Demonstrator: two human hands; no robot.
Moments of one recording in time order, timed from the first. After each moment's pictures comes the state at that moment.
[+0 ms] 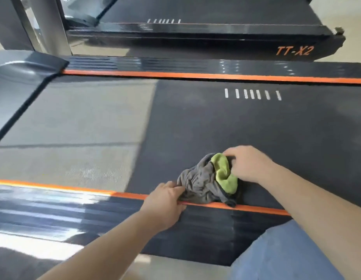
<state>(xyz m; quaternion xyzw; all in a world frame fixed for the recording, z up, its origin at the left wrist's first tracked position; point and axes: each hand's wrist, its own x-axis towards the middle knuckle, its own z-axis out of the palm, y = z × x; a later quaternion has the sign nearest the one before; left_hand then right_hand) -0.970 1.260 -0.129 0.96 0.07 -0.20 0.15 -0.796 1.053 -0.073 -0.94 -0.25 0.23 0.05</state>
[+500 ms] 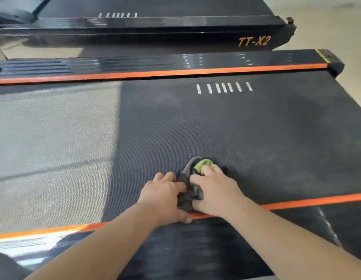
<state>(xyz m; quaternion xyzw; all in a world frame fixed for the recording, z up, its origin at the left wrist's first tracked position) -0.899 1.259 -0.120 0.96 -0.06 -0.27 0.07 -0.856 1.086 -0.123 -0.94 -0.25 0.23 0.05</state>
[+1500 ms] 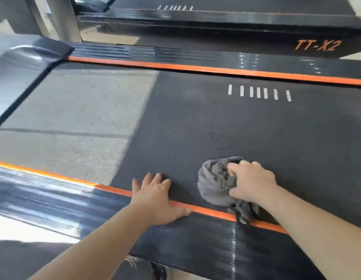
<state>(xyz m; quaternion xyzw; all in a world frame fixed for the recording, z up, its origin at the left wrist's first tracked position) -0.945 1.222 -0.109 0.93 0.19 -0.30 0.09 -0.781 1.001 -0.122 -0.93 -0.26 0.25 -0.03</state>
